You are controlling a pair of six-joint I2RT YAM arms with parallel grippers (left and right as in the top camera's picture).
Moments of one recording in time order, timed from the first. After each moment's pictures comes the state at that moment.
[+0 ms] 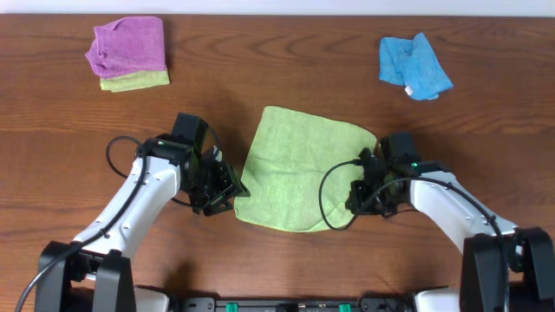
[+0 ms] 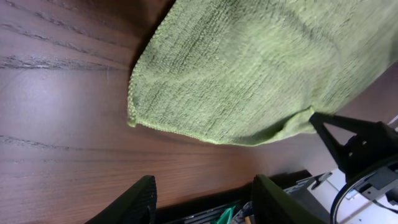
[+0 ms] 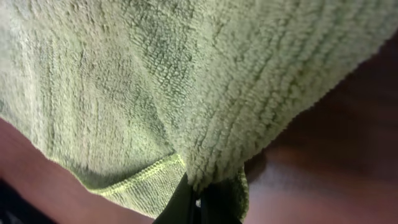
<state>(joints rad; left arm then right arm) -0.23 1.51 0.92 -0.91 0.60 -0.67 0.17 1.55 0.72 -0.66 -0.43 0.14</state>
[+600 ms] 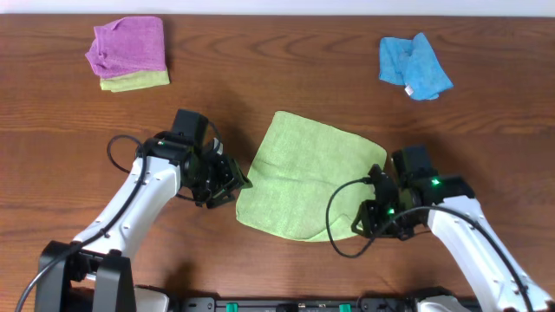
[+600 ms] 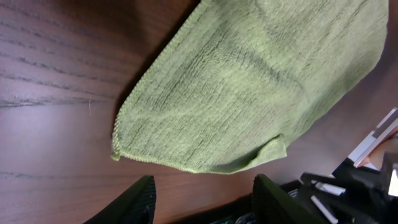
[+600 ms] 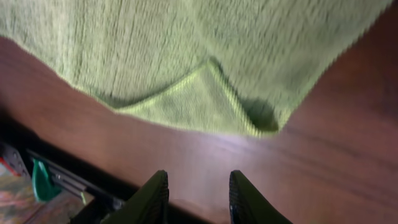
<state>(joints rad) -0.23 1.51 0.92 -0.82 0.60 -0.70 0.17 1.28 0.72 -1.00 -0.42 0.10</state>
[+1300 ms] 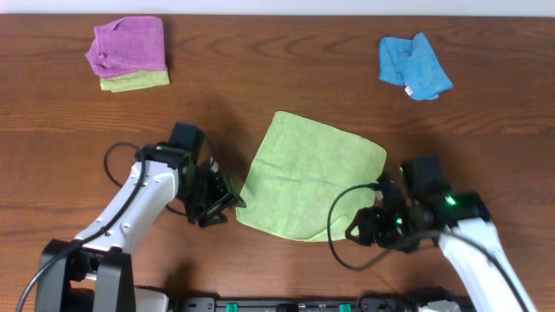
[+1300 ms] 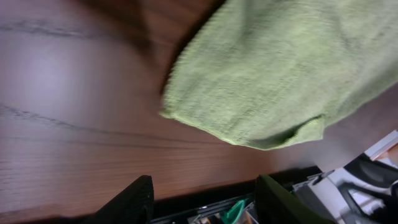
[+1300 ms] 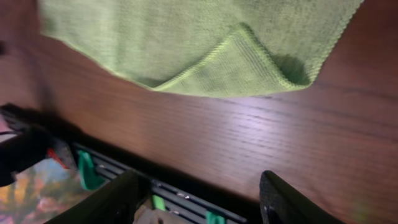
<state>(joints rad) -0.20 1.51 0.85 -0.95 0.60 -0.64 0.17 1.05 0.72 -1.13 -0.49 0.25</state>
